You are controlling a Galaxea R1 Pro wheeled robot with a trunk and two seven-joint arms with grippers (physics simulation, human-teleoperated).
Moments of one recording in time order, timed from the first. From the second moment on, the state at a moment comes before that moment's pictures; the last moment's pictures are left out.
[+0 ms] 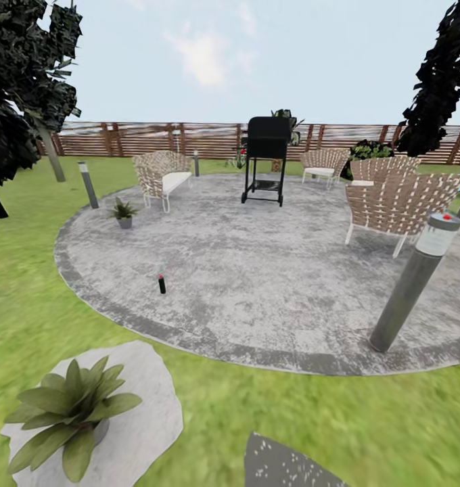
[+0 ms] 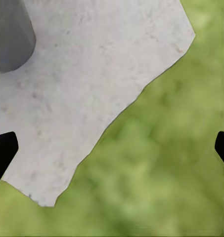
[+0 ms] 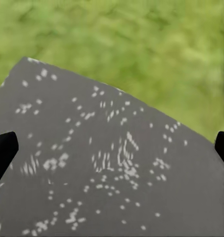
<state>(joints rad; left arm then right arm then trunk) -0.24 0.10 0.02 -0.25 0.01 -0.34 0.00 -0.07 -0.04 0.00 -0.52 0.00 -0.35 0.00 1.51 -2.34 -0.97</state>
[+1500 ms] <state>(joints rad) -0.24 0.10 0.02 -0.25 0.01 -0.34 0.00 -0.07 -0.04 0.00 -0.52 0.00 -0.35 0.00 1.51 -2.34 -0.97</state>
